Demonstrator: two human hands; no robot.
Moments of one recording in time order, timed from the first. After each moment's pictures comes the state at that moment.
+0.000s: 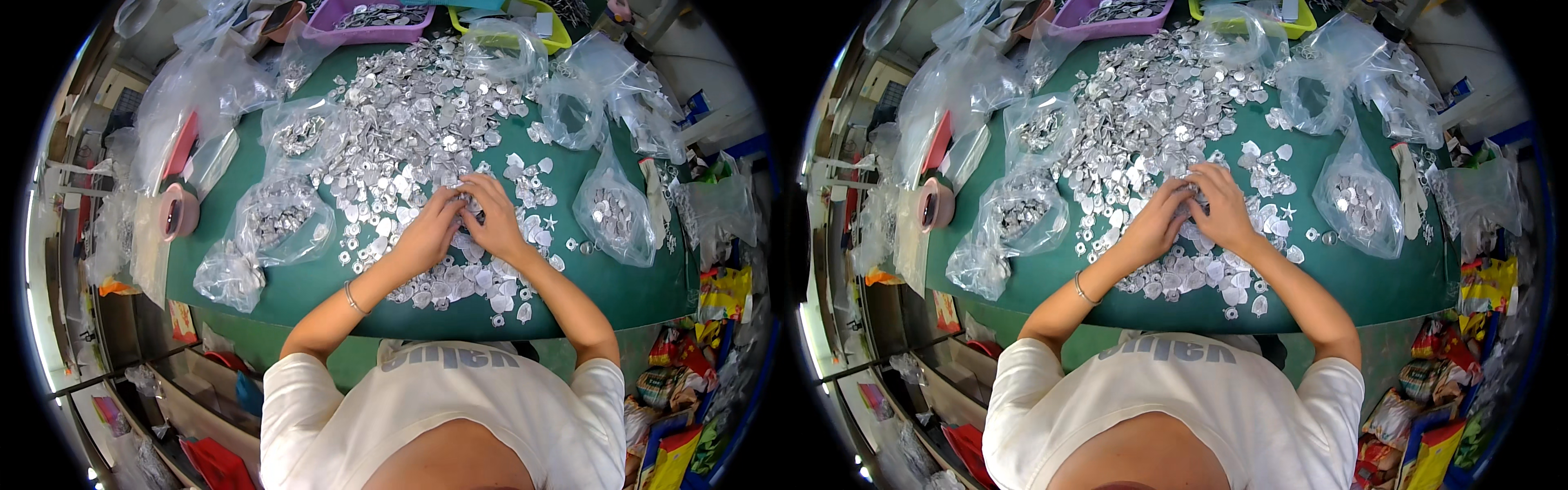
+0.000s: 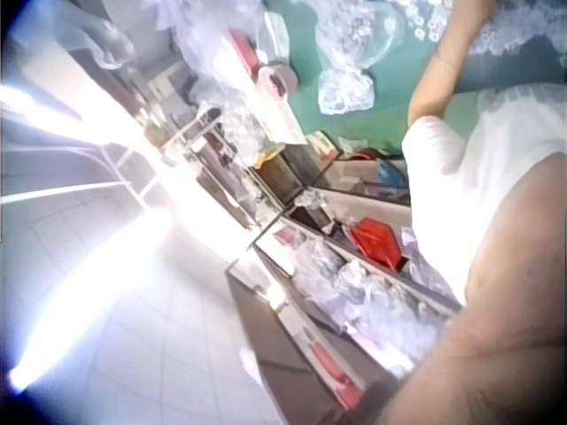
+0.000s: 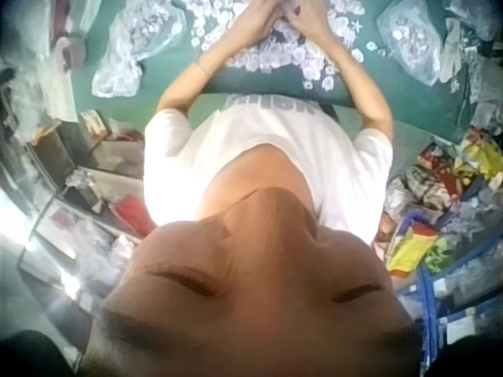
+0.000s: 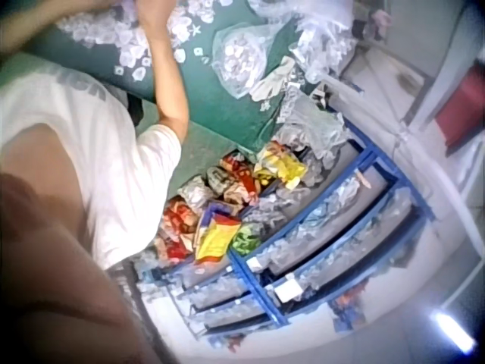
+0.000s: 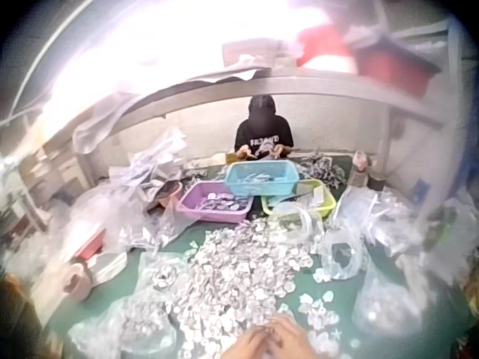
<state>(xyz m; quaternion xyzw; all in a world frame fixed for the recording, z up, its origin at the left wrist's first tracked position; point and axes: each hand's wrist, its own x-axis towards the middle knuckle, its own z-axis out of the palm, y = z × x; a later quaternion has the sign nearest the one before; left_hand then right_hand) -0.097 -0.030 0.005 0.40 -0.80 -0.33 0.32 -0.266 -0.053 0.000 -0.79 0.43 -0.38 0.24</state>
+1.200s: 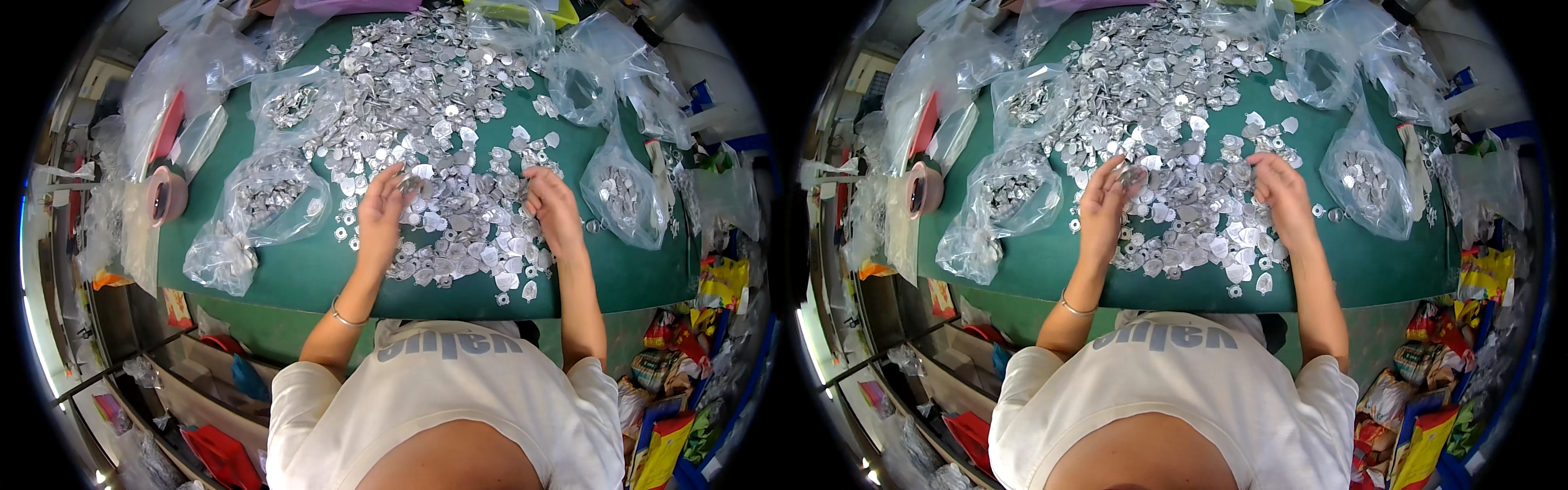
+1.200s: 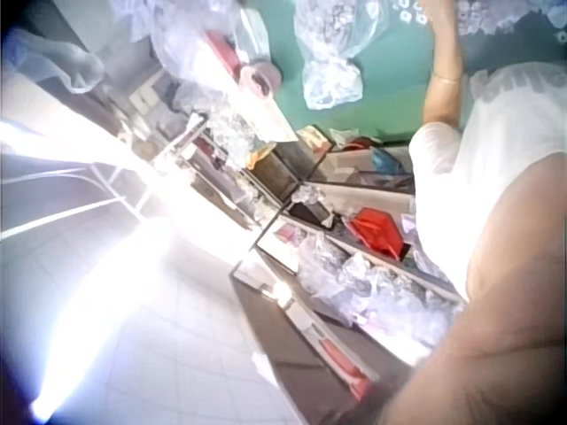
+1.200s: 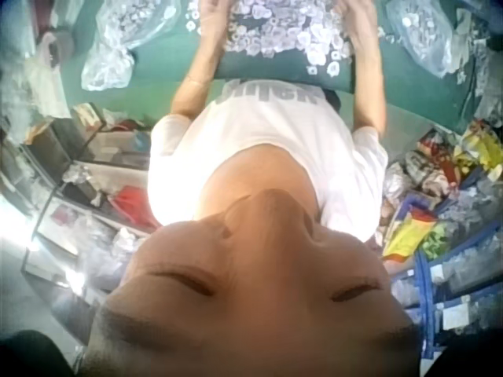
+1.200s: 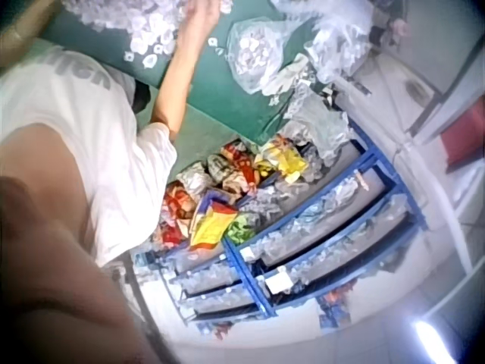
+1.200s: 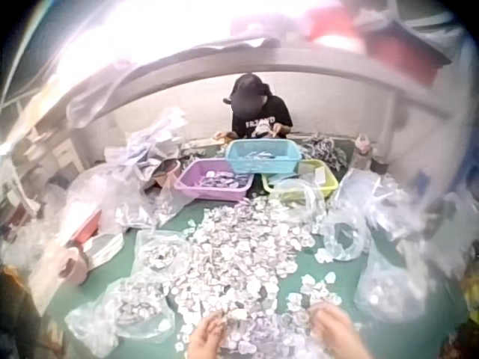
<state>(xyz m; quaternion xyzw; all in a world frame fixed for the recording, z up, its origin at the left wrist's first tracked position) -0.072 0.003 0.017 0.48 -0.35 -0.54 0.60 -0.331 -0.032 0.021 -0.36 0.41 -0.46 0.70</state>
